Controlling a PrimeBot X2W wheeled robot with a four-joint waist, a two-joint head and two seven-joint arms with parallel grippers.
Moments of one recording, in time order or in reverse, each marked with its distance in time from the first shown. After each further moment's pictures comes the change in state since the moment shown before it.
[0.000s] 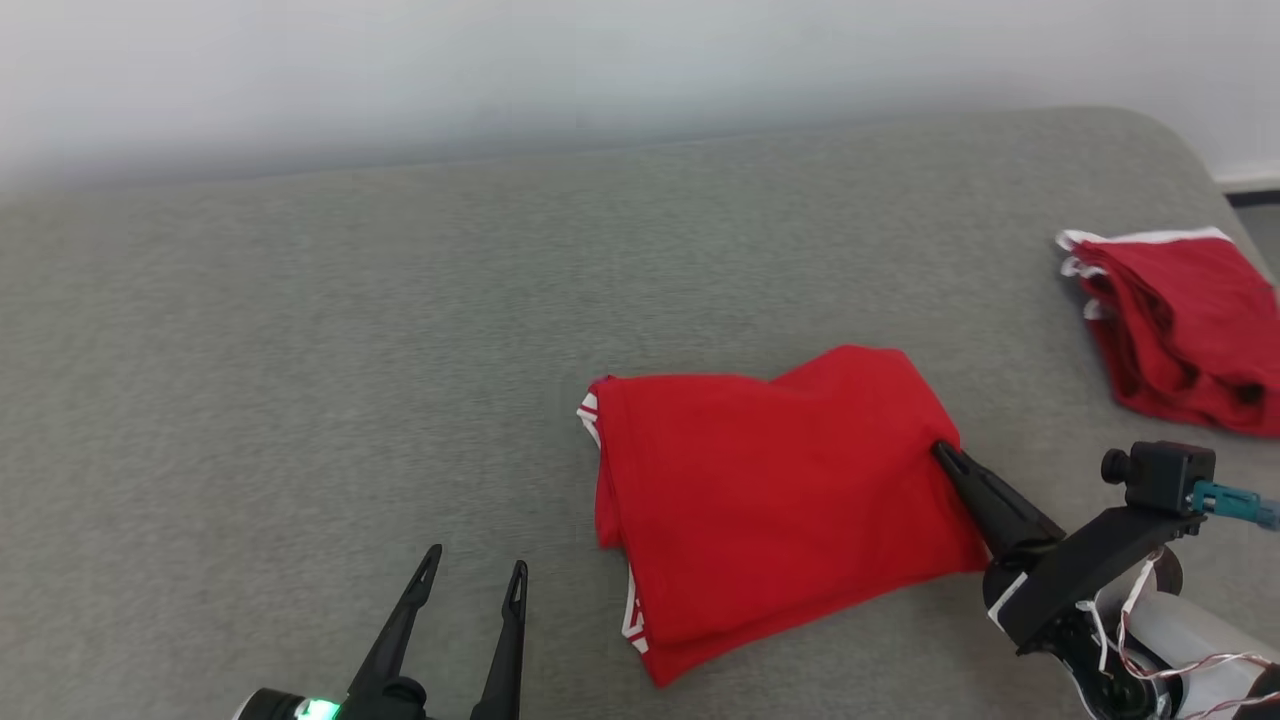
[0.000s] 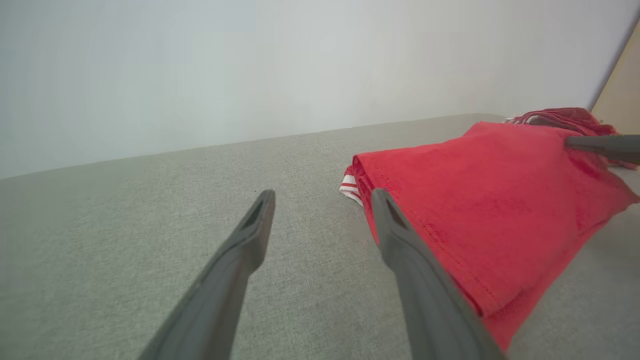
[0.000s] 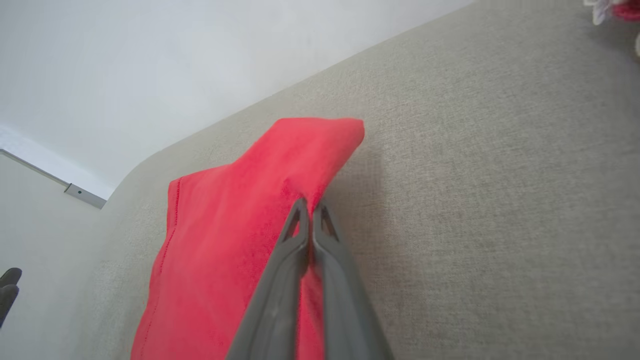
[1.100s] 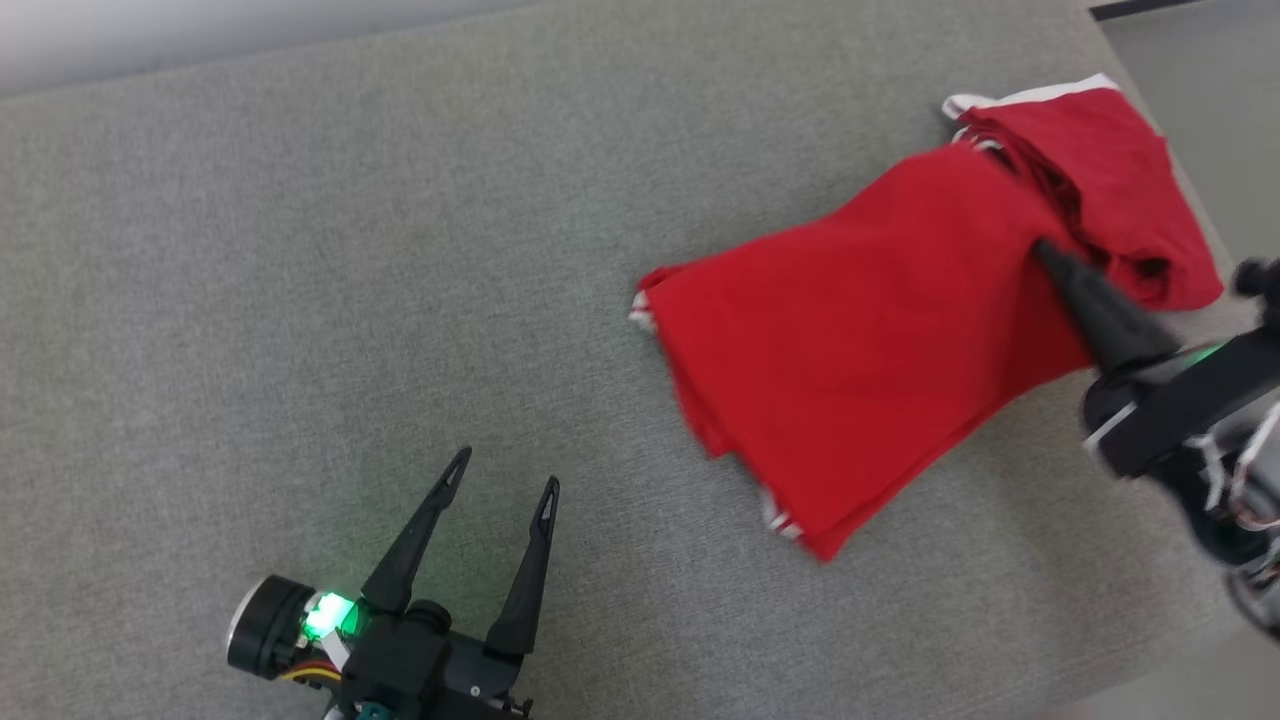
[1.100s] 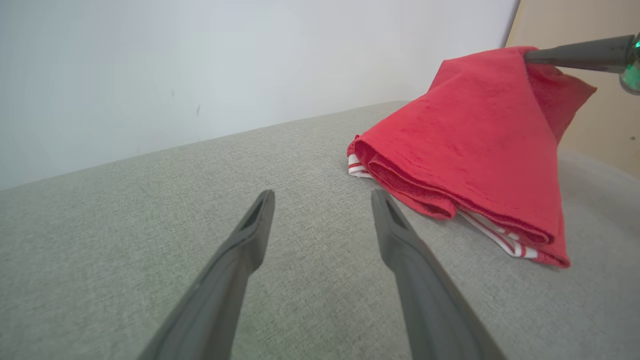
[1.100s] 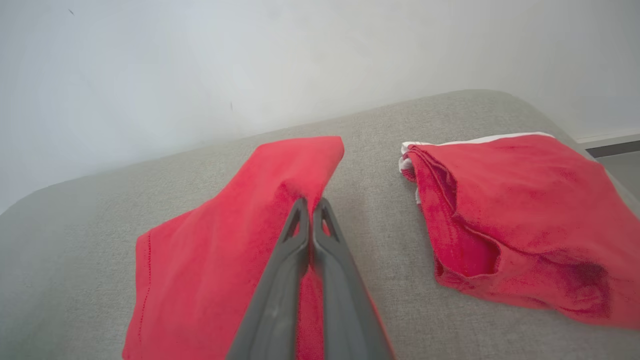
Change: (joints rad) left arm -0.151 0.057 -0.063 -0.014 0.042 -0.028 0.000; right arm -0.220 -0.124 -0.048 -0.044 -0.094 0.000 0.000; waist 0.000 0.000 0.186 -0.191
